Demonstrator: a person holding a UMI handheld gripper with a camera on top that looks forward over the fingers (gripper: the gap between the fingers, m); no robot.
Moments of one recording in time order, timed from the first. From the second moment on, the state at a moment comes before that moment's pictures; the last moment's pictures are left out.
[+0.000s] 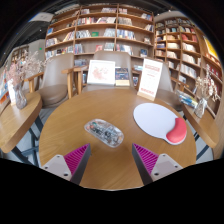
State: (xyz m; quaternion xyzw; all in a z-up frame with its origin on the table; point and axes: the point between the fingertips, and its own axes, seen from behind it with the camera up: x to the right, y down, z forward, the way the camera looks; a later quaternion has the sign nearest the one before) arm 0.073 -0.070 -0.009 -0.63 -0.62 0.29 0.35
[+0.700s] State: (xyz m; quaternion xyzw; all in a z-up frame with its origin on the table) arm -0.016 -0.071 -0.015 -0.65 -0.62 0.30 0.32
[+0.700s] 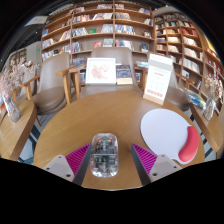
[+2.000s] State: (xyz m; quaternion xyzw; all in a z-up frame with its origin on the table) arm -0.048 0.146 0.033 -0.66 -0.57 0.29 0.39
